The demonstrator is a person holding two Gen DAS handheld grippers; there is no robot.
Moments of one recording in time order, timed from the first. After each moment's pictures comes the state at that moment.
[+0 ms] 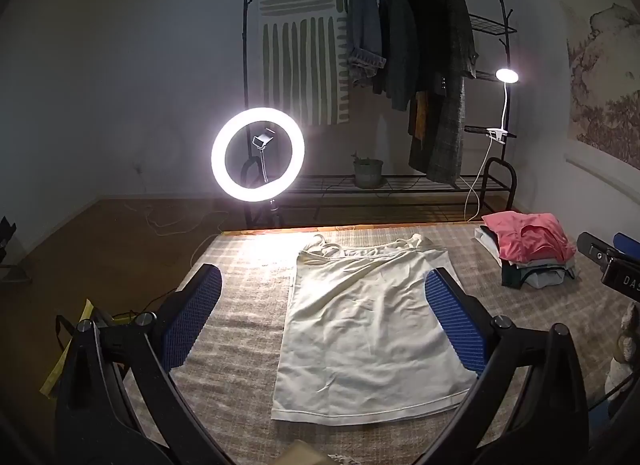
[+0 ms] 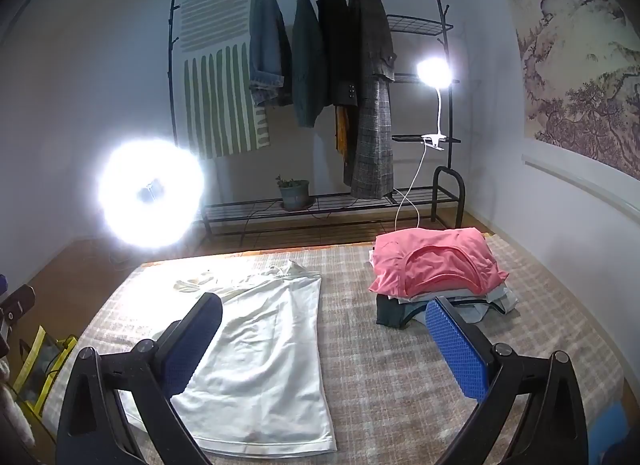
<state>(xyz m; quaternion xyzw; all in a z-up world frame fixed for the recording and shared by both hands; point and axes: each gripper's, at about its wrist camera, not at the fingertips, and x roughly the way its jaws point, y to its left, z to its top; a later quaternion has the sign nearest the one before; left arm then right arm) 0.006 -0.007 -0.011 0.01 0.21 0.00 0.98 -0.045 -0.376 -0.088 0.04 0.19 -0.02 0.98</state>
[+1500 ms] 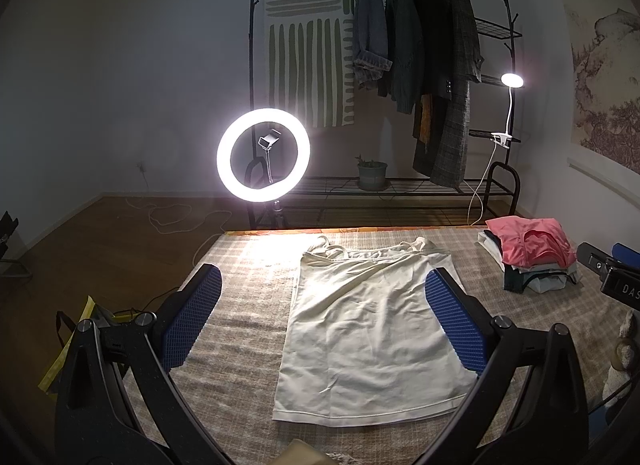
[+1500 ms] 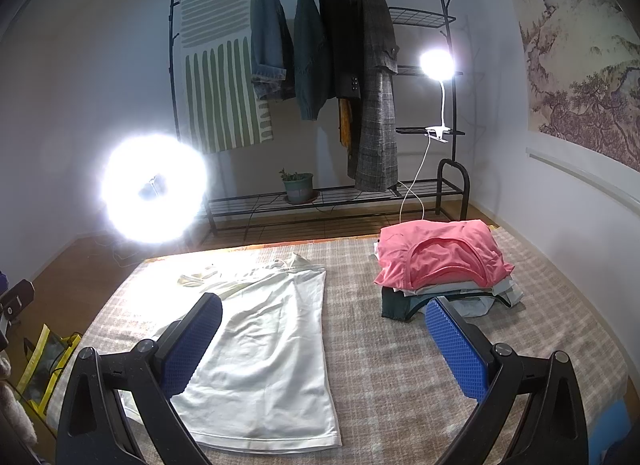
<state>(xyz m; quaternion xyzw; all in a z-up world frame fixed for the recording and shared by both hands) 0.006 -0.007 -0.008 0.01 0.20 0.00 0.98 -0.043 -0.374 -0.092 0.05 0.21 -0.01 0.98</state>
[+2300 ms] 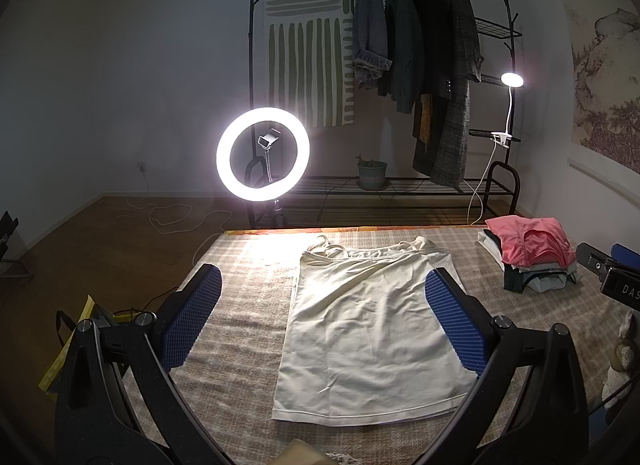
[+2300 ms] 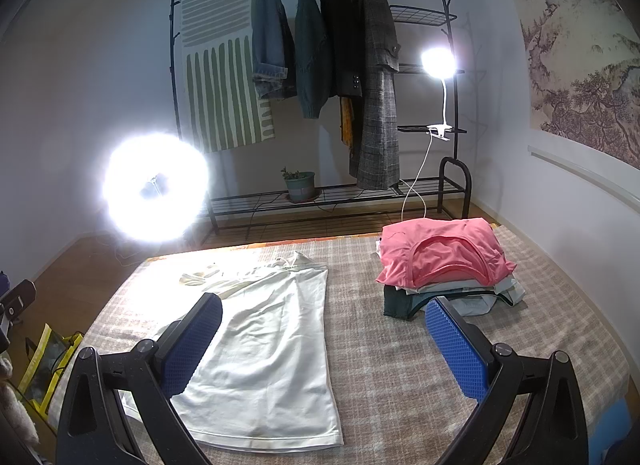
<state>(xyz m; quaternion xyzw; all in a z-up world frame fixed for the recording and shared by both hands) 0.005 -0.007 -0.009 0.01 0.20 0.00 0.98 -0.041 -0.374 -0.094 0.05 0.21 -0.01 0.98</state>
